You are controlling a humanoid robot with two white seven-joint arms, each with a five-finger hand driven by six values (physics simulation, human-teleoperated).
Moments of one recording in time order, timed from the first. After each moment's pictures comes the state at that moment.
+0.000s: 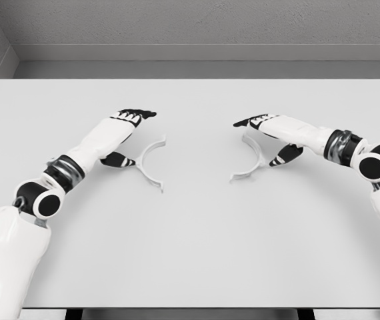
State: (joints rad) left arm -0.27 0.21 -0.13 -1.45 -0.82 -0.38 -0.35; right arm -0.51 -0.48 0.37 -1.29 0.46 -0.44 0.61
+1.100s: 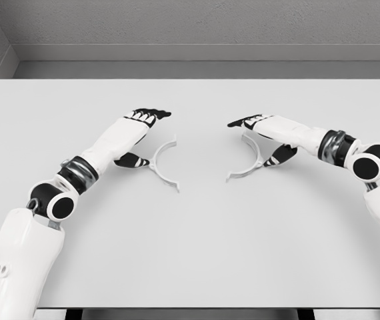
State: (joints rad) left arm -0.26 0.15 -0.14 -1.48 -0.86 -0.38 -0.35; right arm -0.50 -0.46 0.37 -1.29 0.46 -0.44 0.61
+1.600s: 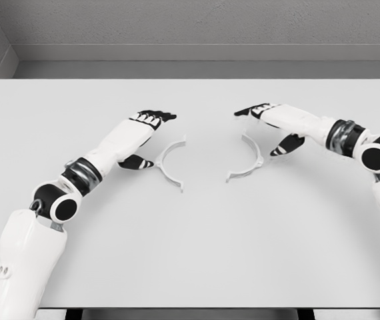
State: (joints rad) left arm -0.25 0.15 -0.17 -1.50 -0.86 -0.38 -0.35; right arm -0.56 -0.48 0.36 -1.27 0.47 -0.44 0.61
